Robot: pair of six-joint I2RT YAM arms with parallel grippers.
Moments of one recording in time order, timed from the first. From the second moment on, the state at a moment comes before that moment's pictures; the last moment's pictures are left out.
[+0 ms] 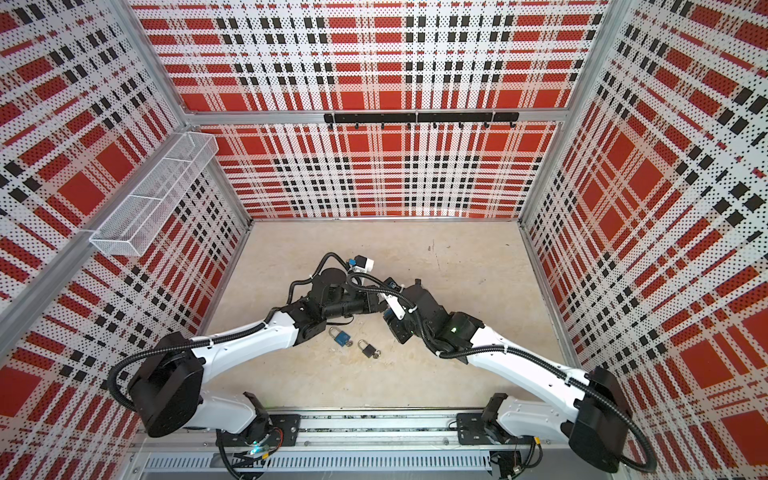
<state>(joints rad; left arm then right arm) -0.74 1.44 0.84 0.25 0.36 -0.83 0.90 1.15 0.89 -0.40 0.12 0.07</state>
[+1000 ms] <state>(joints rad) -0.84 1.38 1.04 0.36 0.04 -1.05 0.31 0.92 0.74 0.12 -0.74 0.30</state>
